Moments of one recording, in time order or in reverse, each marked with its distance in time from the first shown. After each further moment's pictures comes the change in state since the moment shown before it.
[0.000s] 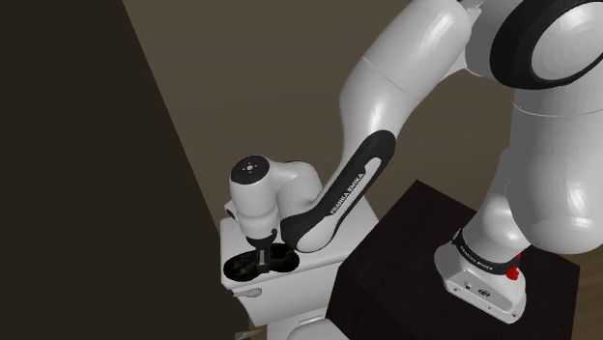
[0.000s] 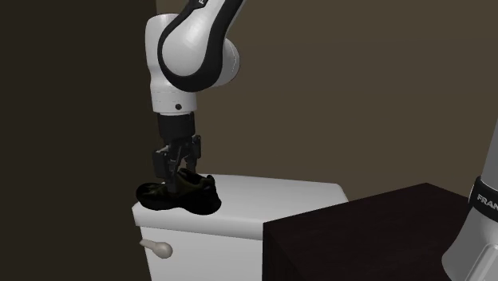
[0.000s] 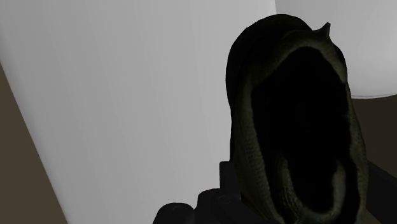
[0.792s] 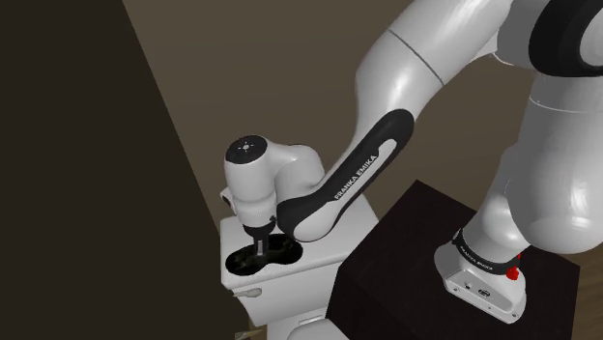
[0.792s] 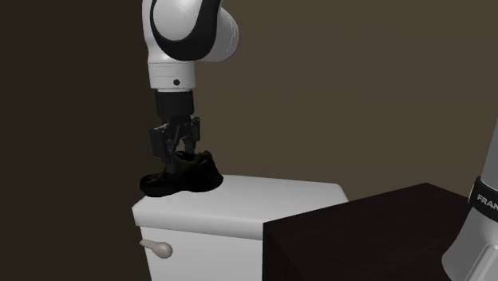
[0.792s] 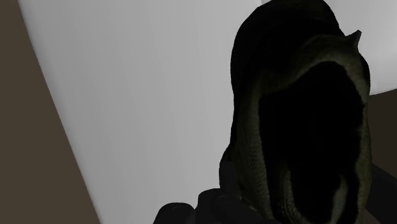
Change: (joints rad) arm -0.033 -0.101 0.046 -0.006 0.072 -0.091 -0.052
